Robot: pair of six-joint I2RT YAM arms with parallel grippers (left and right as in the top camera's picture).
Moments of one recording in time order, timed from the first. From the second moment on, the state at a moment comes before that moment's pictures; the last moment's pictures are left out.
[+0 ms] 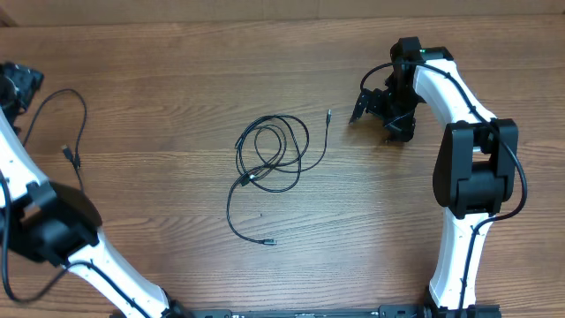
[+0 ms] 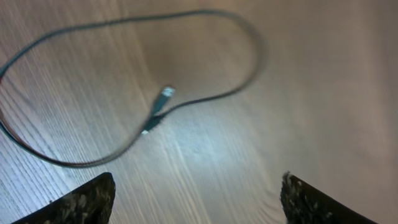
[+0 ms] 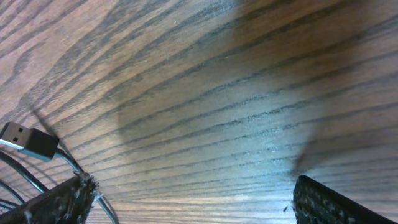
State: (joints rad) left arm 0.57 2.19 2.41 -1.43 -0.04 -0.70; right arm 0.07 2.29 1.85 -1.15 -0.29 0.46
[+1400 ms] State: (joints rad) left arm -0.59 2.53 2.40 -1.45 -0.01 -0.89; right arm -0.06 1.81 1.89 -1.29 -0.27 0.36
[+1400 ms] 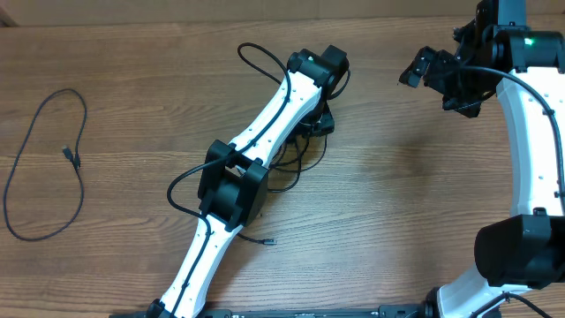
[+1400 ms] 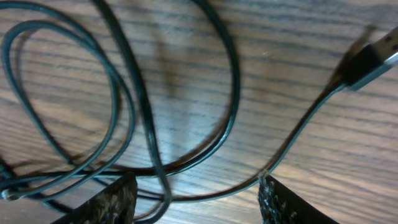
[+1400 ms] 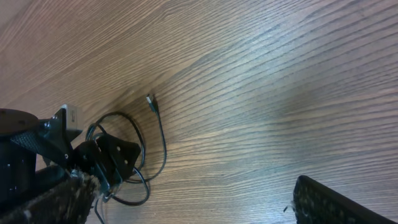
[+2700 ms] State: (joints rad) left arm -0.58 2.48 2.56 -1.48 -0.03 -0.53; right arm -0.06 1.81 1.89 -1.33 -0.24 0.33
